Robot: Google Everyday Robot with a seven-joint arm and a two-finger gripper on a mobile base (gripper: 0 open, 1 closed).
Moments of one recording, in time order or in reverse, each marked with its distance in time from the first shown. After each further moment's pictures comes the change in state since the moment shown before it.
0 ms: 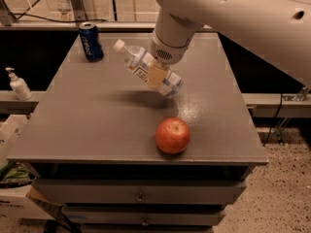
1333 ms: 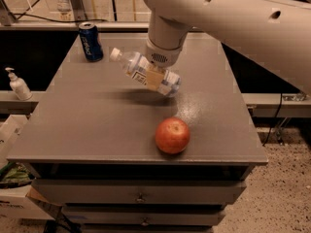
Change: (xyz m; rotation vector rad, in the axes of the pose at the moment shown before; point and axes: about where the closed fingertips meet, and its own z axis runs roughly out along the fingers) arm -0.005 0.012 0.012 -0.049 0.059 -0.093
